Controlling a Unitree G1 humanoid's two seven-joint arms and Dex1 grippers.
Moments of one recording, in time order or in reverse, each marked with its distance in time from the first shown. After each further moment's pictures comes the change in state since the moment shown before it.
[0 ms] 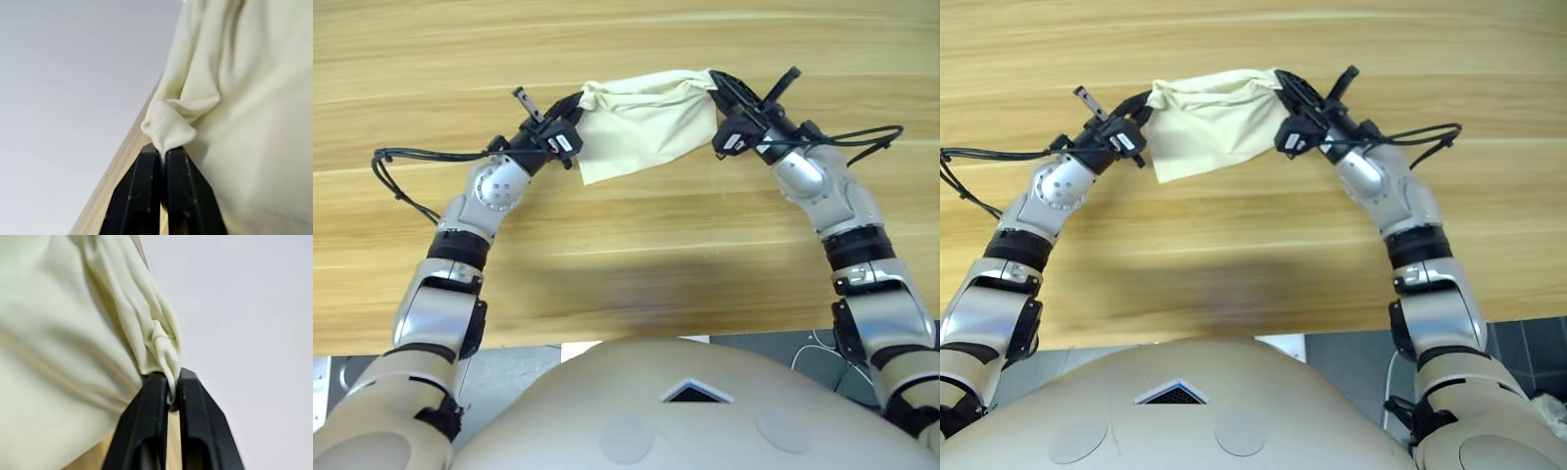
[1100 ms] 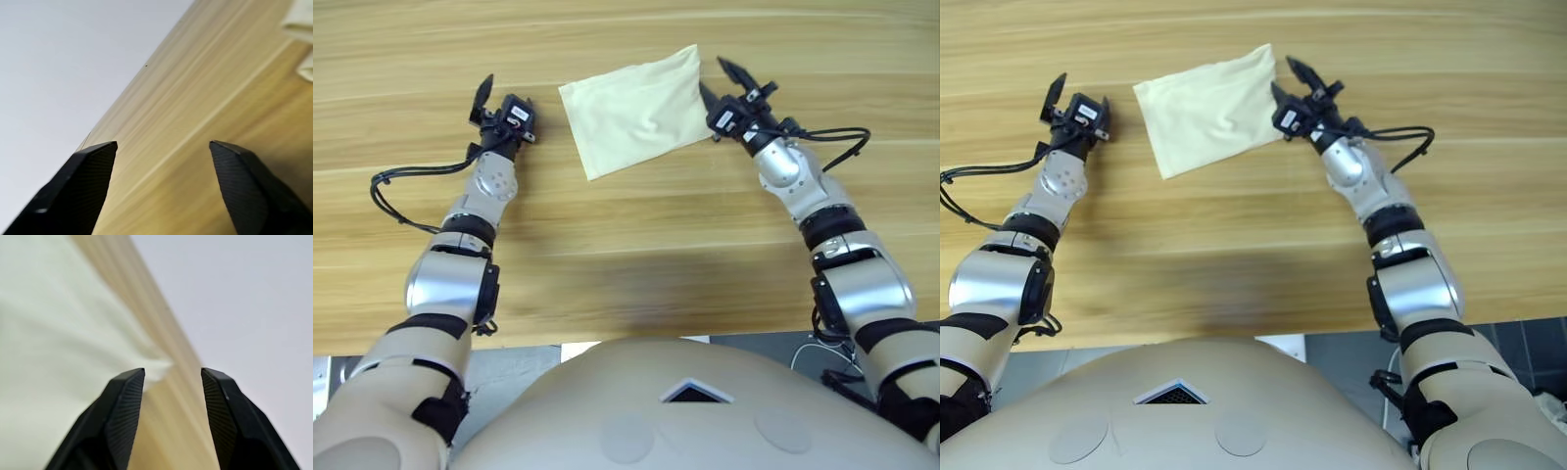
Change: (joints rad) left arm -0.163 -0.078 0.117 0.493 -0.067 0.180 0.360; right arm -0.125 0.108 0.058 0.367 0.190 -0.005 0.005
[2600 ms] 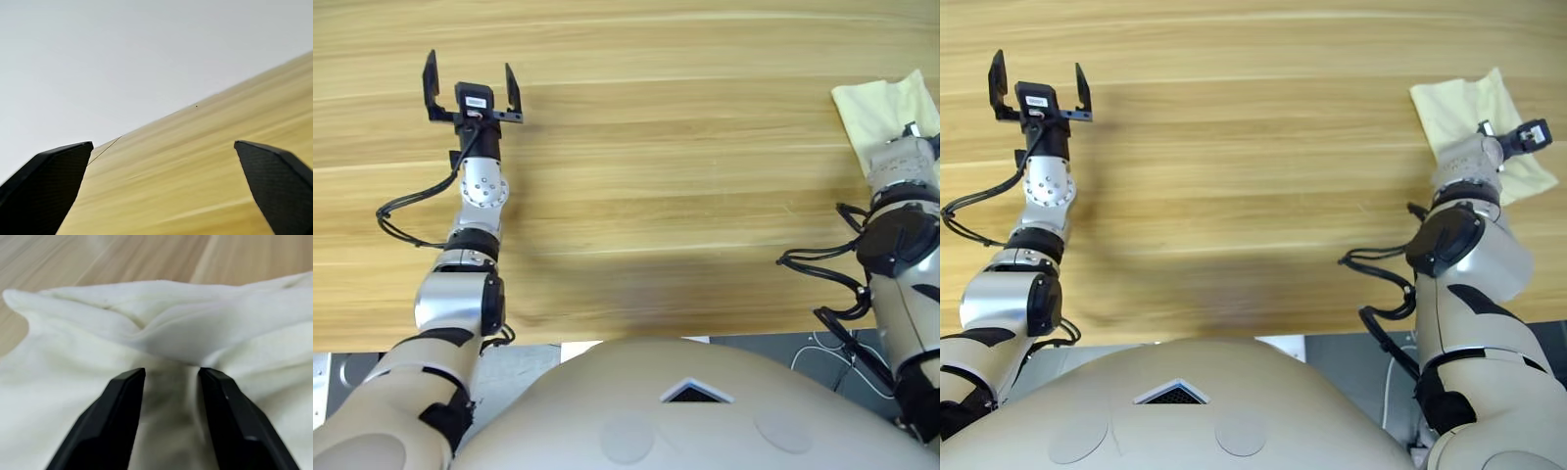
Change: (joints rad) left arm 0.102 -0.038 0.179 -0.155 -0.212 -0.233 -0.022; right arm -0.223 -0.112 -1.087 0.421 0.852 0.580 -0.493
